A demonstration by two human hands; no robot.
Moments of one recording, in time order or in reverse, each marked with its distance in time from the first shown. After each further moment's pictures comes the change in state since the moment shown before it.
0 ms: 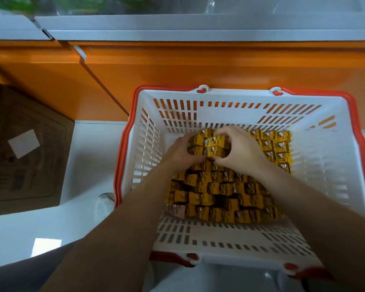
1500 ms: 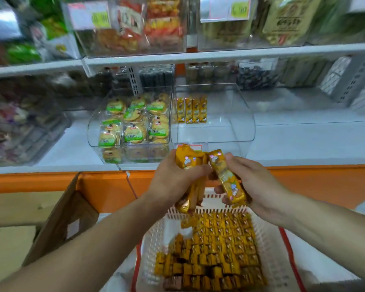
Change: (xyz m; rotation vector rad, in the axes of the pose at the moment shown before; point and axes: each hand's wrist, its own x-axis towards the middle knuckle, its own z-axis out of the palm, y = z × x) left_hand -0.251 0.267 -0.121 -0.383 0.268 0.408; right_hand -0.142 -0.185 -0.285 1.241 0.103 0.141
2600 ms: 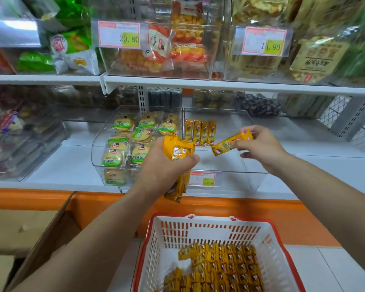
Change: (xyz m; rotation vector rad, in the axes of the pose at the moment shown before) left_hand 0.071 0.019 -0.065 0.057 0.120 0.197; right_hand 0.147 -0.081 -0.018 -0.409 0.265 -0.280
